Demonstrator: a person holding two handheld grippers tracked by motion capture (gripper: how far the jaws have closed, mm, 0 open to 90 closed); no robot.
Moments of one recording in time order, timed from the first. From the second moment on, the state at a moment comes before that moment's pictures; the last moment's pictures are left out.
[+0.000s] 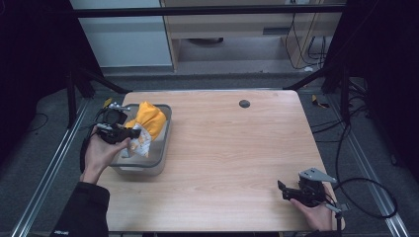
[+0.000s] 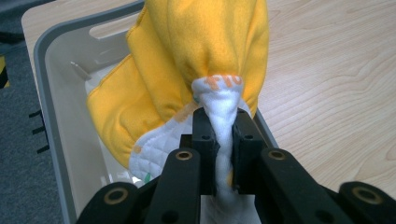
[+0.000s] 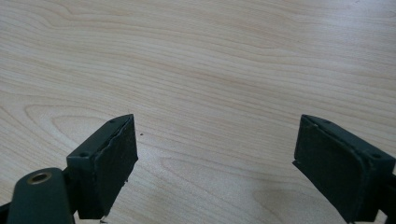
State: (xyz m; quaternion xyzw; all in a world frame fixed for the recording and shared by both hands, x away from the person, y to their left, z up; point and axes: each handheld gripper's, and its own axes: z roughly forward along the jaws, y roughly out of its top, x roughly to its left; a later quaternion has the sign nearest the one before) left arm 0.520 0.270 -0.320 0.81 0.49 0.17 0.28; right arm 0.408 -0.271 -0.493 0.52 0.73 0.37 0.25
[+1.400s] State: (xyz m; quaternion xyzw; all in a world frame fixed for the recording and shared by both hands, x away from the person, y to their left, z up) left arm 0.485 0.197 -0.288 0.86 0.38 0.16 0.31; right arm 0.407 -0.271 -0.492 0.52 0.73 0.37 0.25
